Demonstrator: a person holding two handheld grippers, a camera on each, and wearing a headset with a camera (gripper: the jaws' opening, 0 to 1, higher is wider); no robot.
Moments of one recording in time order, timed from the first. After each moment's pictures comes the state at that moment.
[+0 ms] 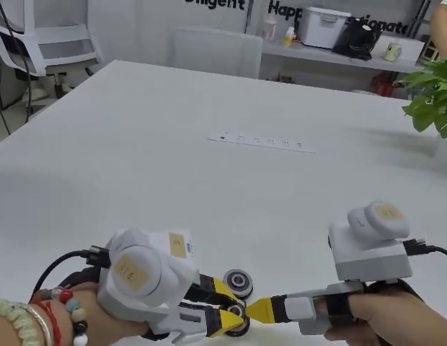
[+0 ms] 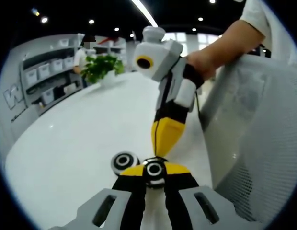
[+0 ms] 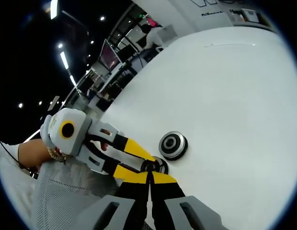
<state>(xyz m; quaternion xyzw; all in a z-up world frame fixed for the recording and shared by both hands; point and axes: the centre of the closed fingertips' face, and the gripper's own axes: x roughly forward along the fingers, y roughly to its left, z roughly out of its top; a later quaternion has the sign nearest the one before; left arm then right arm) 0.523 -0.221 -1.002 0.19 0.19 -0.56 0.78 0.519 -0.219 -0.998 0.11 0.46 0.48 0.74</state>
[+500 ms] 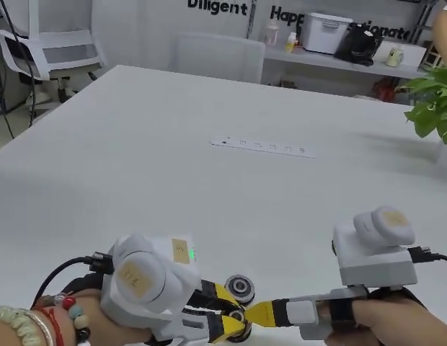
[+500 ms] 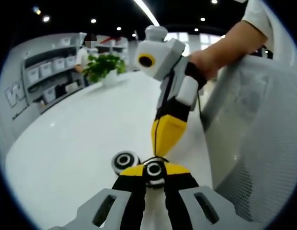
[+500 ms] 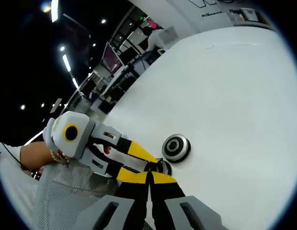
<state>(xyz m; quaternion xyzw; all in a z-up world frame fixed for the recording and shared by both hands) 0.524 -0.220 -1.002 0.19 0.19 -0.56 0.79 0.520 -0.217 -0.995 0.12 0.46 0.48 0.74</state>
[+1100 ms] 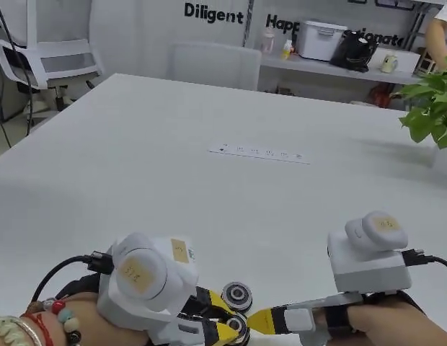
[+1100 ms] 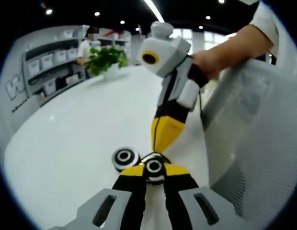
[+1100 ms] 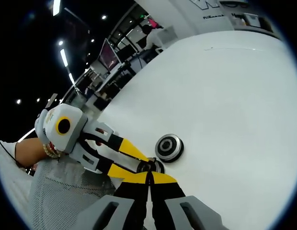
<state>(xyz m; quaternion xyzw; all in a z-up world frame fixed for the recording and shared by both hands) 0.523 -0.215 -1.002 0.18 0.23 -0.55 0.78 0.524 -0.223 -0.999 0.09 0.46 0.47 0.75</state>
